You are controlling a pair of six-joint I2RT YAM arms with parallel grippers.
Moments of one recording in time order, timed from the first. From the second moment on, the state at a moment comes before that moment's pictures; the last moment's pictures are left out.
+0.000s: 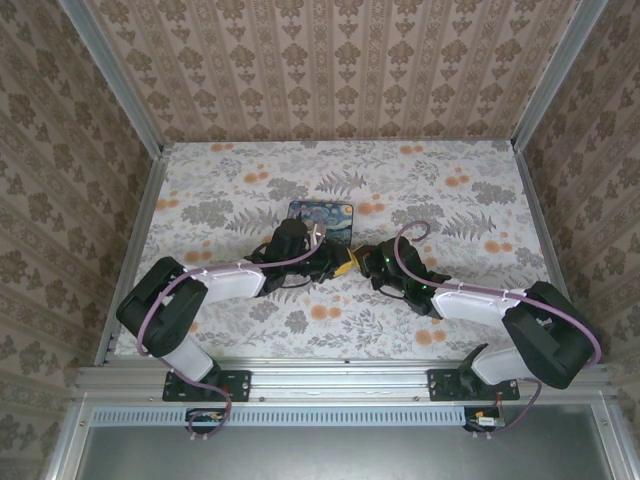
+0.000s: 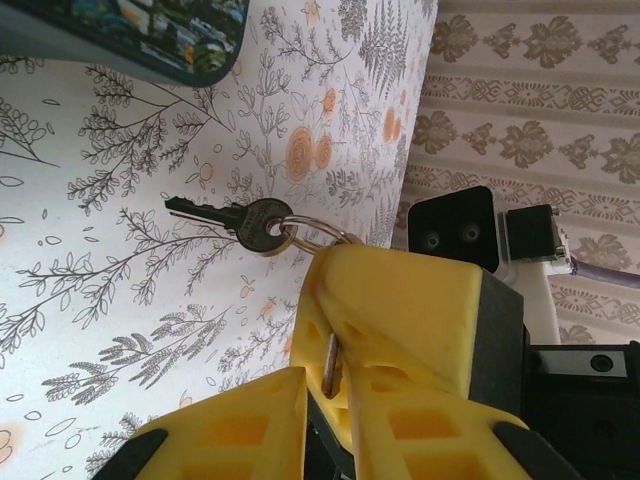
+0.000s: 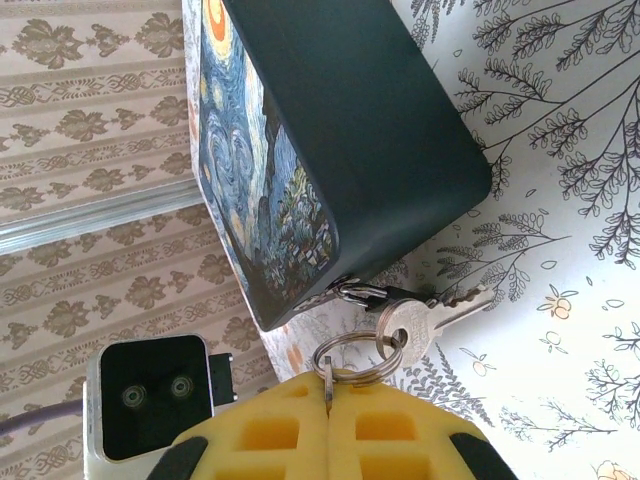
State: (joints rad) left arm -0.77 1.60 0.72 0.40 0.58 -1.34; right arm 0.67 1.38 0.51 0.39 0.02 1.66
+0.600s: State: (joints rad) left arm -0.71 1.61 0.69 0.42 0.64 -1.29; right arm 0.68 1.38 0.48 0.41 0.00 1.65
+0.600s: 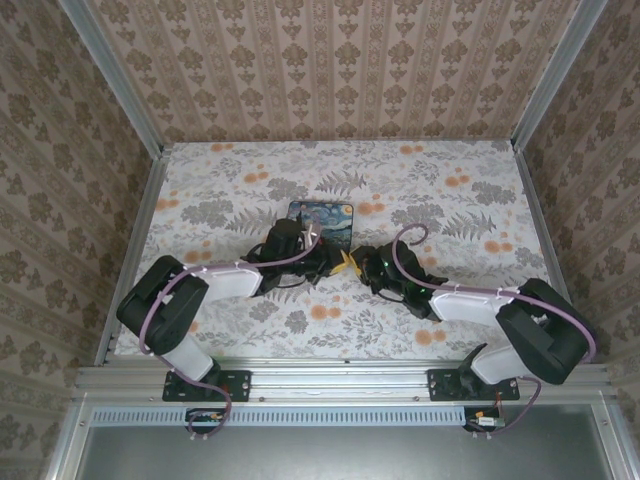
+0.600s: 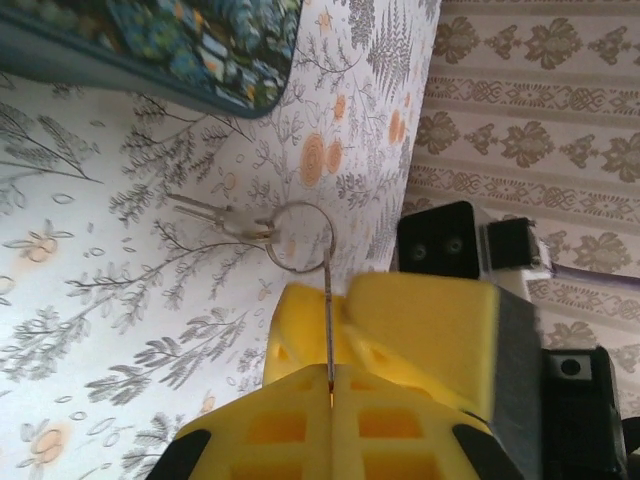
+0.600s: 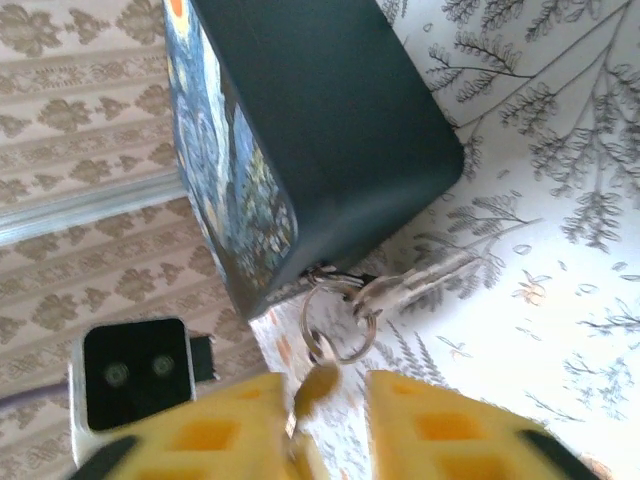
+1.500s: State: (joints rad) left arm -0.67 1.58 0.99 -0.23 1.05 -0.39; right arm 0.27 1.17 0.58 0.08 -0.93 0.45
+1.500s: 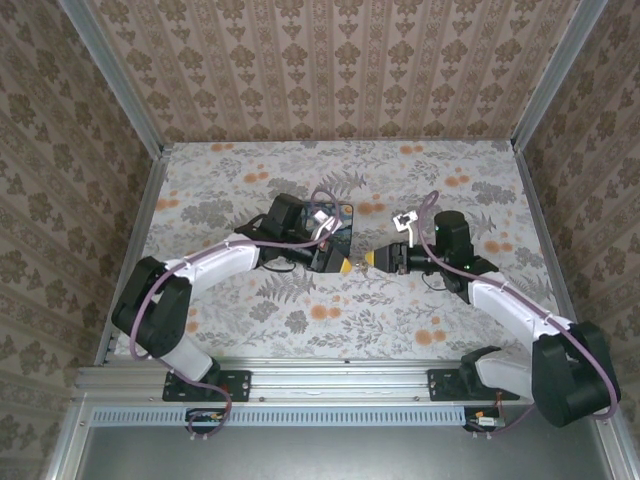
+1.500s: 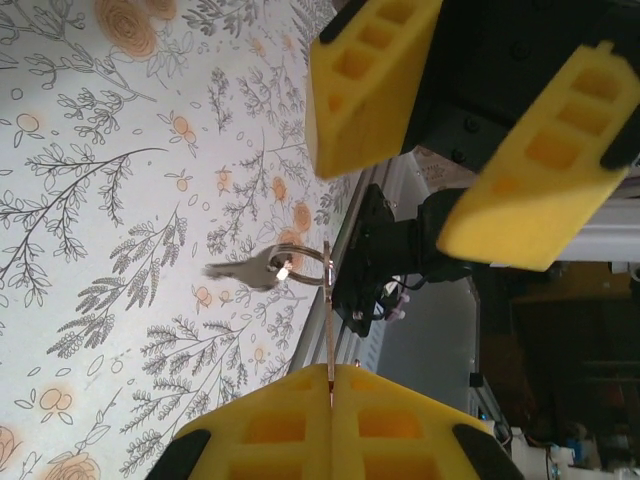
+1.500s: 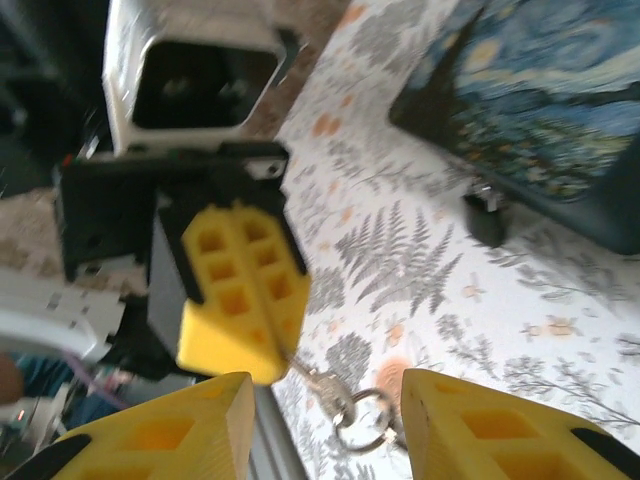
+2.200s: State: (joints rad) left arm -0.67 1.63 1.02 -0.28 1.11 -0.32; right arm 0.27 1.27 0.58 0.12 -1.07 0.37
